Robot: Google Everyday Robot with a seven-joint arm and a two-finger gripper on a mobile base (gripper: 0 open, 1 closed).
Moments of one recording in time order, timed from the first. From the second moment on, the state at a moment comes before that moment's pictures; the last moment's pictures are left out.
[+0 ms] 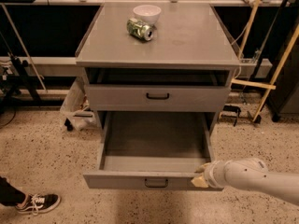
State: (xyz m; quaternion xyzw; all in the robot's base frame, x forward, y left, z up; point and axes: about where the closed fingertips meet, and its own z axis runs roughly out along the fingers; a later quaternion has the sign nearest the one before) arm 0.521 -0.221 0.428 -0.39 0.88 0.06 0.26
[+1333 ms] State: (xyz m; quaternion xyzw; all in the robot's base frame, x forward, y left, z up) arm 0.508 -0.222 0.427 -0.37 0.89 0.06 0.26
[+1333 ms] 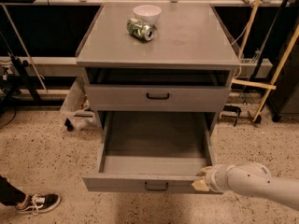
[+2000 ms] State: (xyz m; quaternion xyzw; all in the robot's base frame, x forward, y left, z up) arm 0.501 -0.222 0.428 -0.37 0.89 0.06 0.27
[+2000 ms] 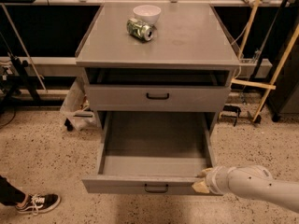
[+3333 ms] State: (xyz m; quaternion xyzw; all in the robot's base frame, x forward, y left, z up) arm 0.493 -0.222 0.429 -0.36 0.89 0.07 0.27
